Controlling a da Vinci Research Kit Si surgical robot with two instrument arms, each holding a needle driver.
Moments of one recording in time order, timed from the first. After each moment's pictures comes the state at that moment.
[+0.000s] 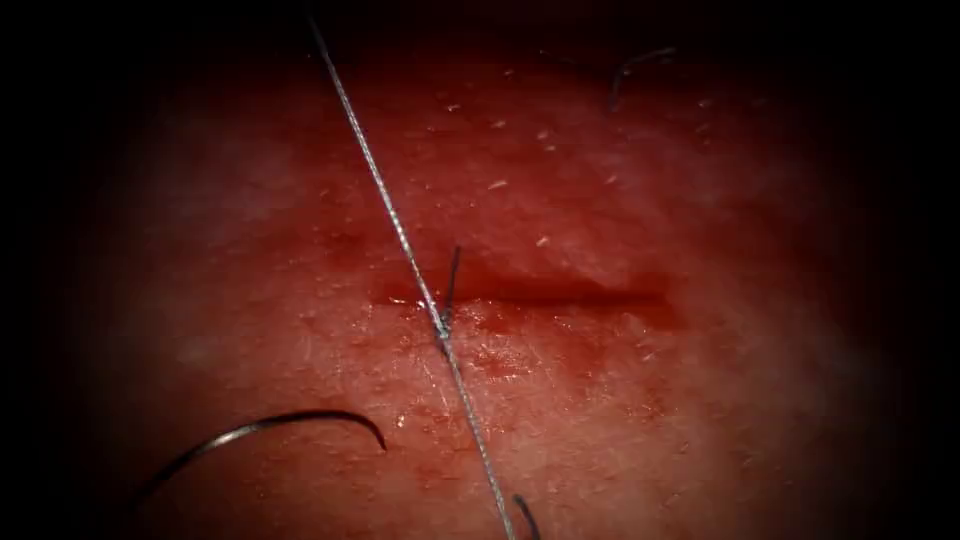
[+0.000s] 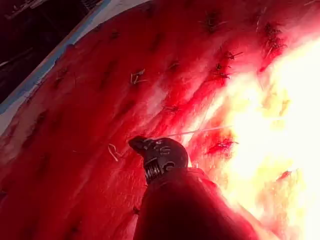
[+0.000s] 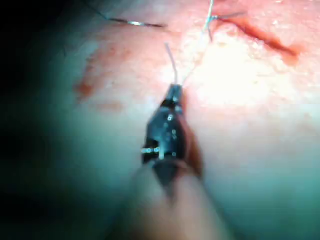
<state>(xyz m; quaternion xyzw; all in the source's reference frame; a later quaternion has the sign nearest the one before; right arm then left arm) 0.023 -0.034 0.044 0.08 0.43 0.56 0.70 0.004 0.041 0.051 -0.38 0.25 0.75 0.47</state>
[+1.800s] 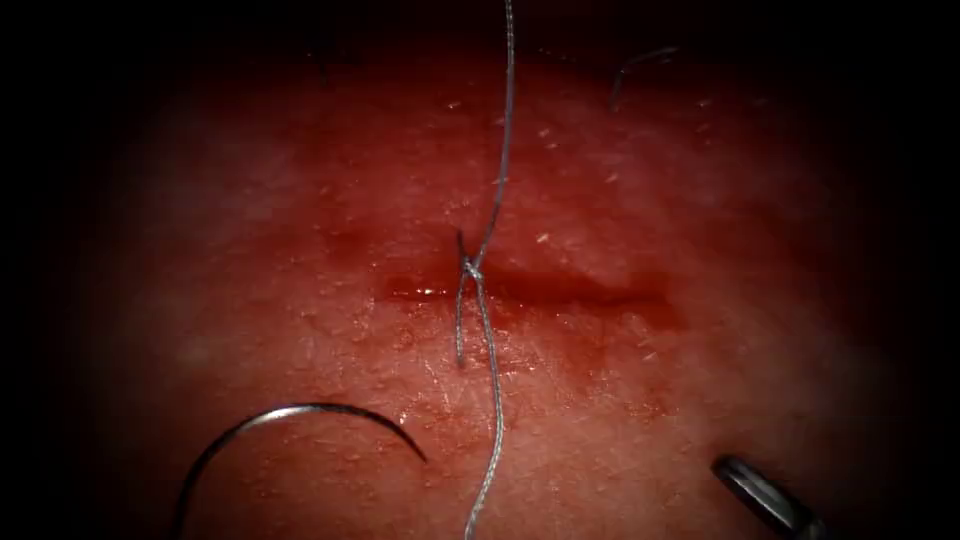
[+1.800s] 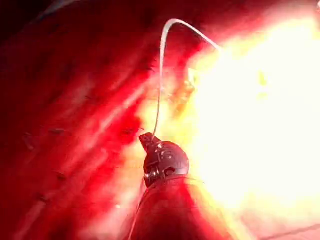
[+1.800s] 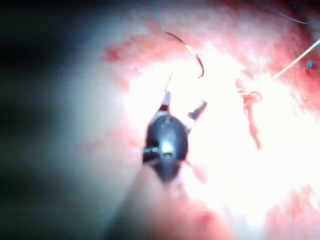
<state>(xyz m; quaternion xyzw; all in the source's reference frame) 0.016 -0.023 0.037 0.00 0.56 0.24 0.79 0.000 0.013 0.050 -0.48 0.09 0.80 0.36</state>
